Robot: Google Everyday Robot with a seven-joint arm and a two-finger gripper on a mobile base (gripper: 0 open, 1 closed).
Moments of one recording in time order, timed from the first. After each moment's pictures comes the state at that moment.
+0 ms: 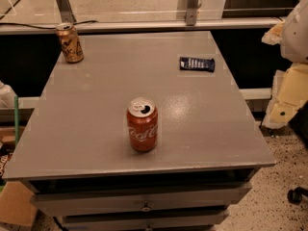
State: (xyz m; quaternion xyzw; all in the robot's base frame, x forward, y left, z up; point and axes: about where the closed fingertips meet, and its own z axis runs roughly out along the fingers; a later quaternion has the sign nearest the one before) arm 0.438 -0.217 0.976 -0.60 0.78 -0.03 0.16
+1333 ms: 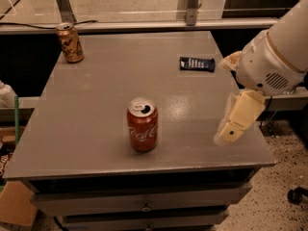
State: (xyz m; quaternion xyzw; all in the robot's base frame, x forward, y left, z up) arm 0.434 -0.137 0.930 -0.61 0.76 0.10 0.22
